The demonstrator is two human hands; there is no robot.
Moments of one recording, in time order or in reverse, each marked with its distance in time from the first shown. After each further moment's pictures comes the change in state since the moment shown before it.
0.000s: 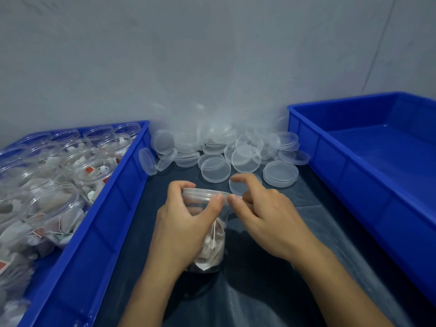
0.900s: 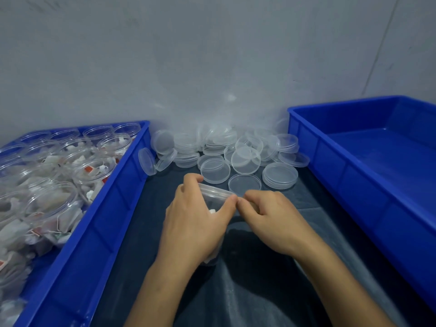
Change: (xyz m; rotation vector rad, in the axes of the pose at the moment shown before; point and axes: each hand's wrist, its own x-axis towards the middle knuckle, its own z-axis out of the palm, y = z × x) left_hand 0.006 0.015 0.018 0.326 -0.013 0.062; right_hand 0.006 0.008 -0.003 0.003 -0.033 0.131
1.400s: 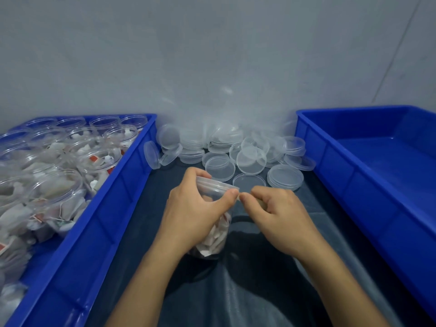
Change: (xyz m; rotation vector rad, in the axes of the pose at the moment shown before) left_hand 0.014 -0.013 -0.008 -0.253 -0.048 -0.012; right_hand -0.001 -0.006 -0.004 0.037 0.118 -0.102
